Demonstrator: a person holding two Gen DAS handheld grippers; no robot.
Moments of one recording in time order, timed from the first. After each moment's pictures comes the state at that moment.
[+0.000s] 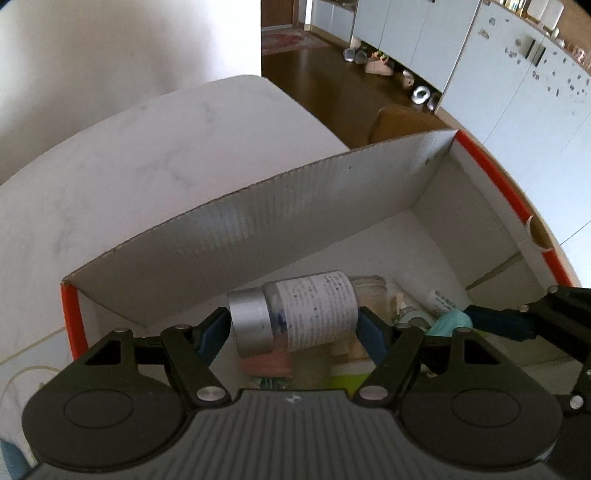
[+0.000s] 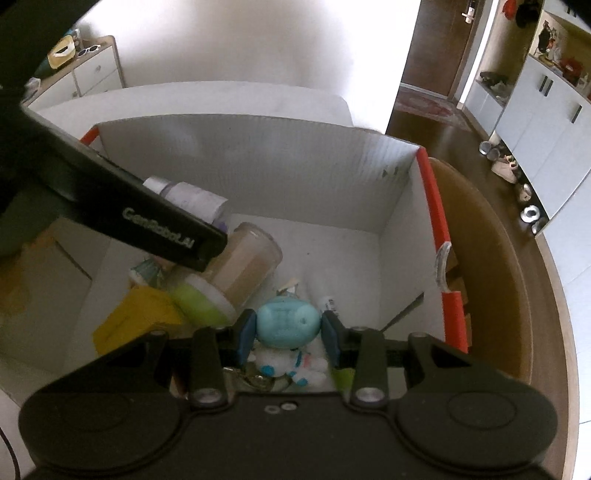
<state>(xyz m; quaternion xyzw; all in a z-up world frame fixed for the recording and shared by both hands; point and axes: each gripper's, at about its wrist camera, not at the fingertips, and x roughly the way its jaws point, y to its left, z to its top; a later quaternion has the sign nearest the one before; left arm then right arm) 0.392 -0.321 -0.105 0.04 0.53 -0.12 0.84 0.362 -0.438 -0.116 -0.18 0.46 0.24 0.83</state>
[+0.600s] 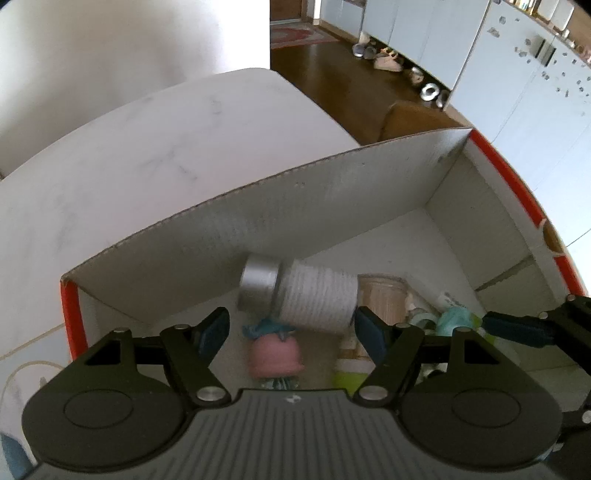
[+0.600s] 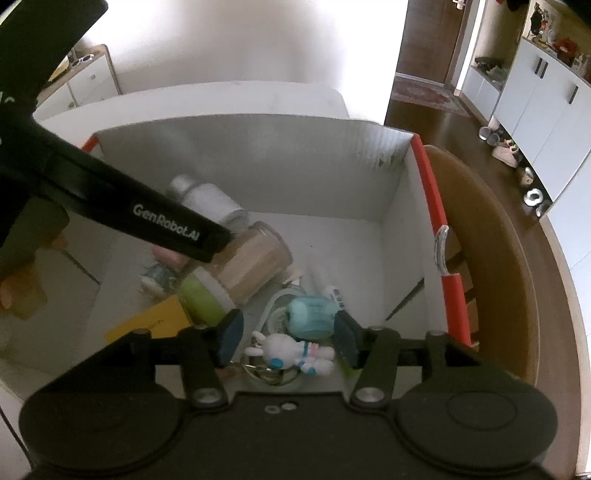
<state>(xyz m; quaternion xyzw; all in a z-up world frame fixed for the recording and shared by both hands) 0.393 -0.321 -0.101 0.03 0.54 -0.12 0.83 0.358 -0.445 -0.108 -0.14 0.47 0.24 0.84</state>
